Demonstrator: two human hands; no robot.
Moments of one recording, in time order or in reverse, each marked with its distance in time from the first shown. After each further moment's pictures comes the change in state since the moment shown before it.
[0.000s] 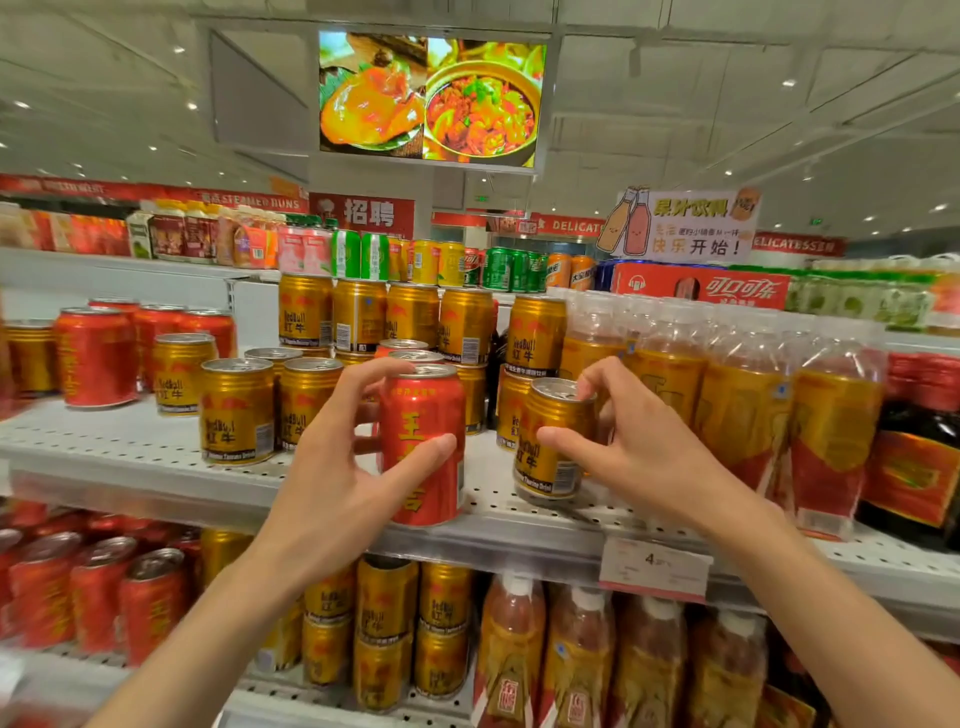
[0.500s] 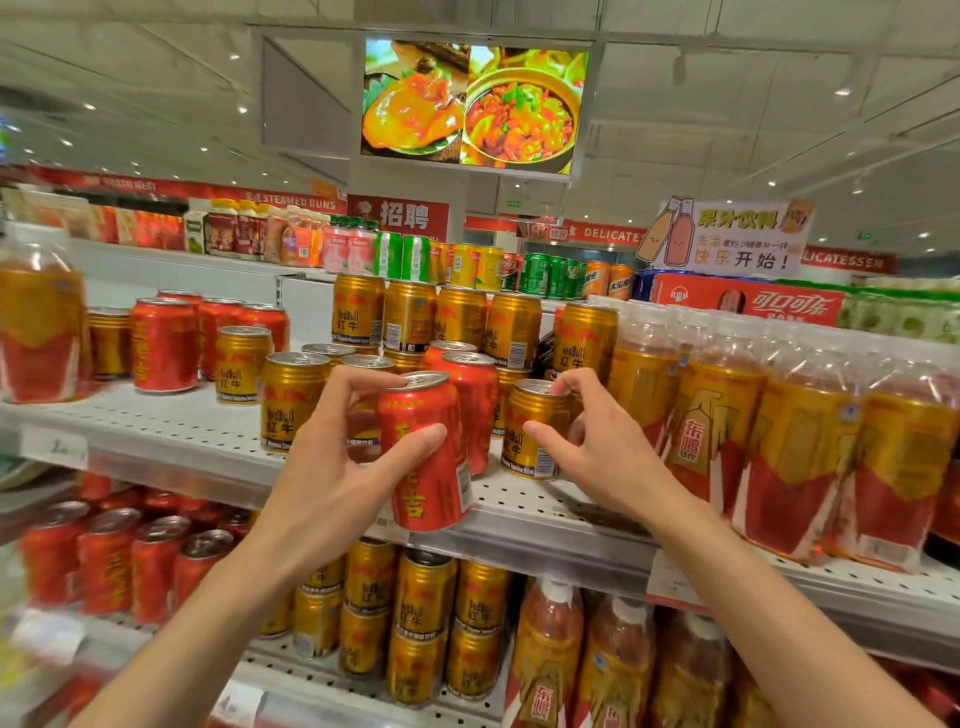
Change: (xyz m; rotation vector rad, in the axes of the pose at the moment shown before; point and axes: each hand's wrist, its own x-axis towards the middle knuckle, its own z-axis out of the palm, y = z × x) left_hand -0.007 -0.011 -0.038 -0.069 0.045 -0.111; right_hand 0.038 -0.010 0.064 0.036 0.011 0.032
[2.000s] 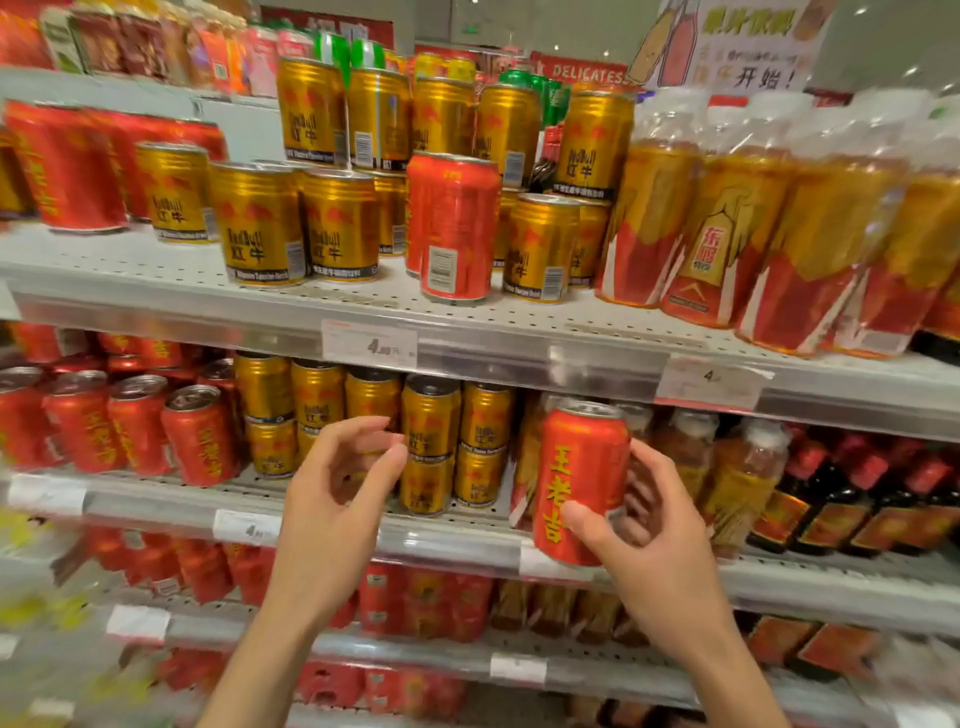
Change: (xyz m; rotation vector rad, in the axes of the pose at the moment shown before) left_hand -0.136 -0.086 0.011 -0.156 0.043 -0.361; right_hand -0.221 -0.029 0.060 0.572 0.115 0.556
